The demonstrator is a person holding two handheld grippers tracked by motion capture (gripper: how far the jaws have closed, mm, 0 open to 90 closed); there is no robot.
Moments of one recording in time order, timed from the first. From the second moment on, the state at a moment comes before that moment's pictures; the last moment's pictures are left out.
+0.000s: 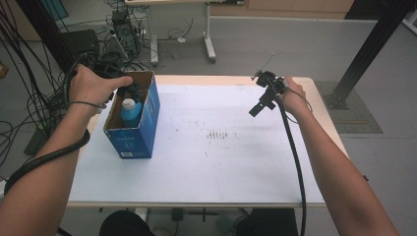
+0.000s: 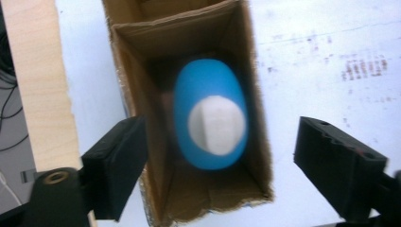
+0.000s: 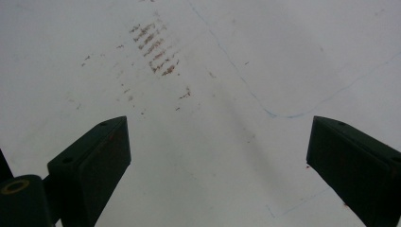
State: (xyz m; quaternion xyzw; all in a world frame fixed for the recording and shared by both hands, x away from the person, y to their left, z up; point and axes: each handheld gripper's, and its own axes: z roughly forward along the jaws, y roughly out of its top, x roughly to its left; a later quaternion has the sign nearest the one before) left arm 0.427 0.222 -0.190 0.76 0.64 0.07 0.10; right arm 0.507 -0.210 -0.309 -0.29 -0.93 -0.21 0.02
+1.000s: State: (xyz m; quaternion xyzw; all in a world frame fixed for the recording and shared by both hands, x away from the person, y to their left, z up) left arm 0.416 0.172 -0.176 0.79 0.59 0.05 0.13; right arm 0.506 -0.211 -0.307 -0.30 -0.93 -0.21 0.02
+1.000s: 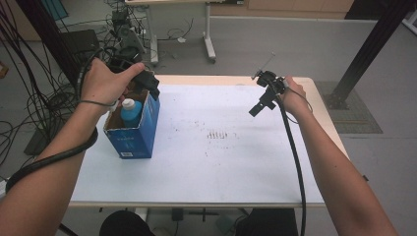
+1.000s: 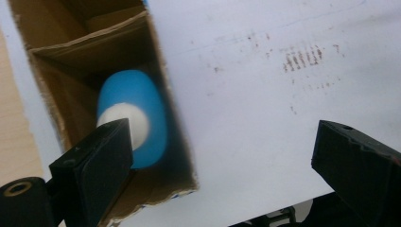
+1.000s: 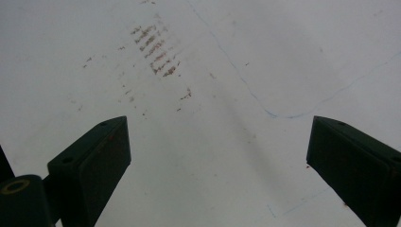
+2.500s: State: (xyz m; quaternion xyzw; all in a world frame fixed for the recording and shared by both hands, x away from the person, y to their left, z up) left arm 0.405 0.064 -0.270 0.86 0.49 -0.03 0.11; right arm 0.499 -0.221 -0.301 -0.31 -0.93 -0.20 0.01
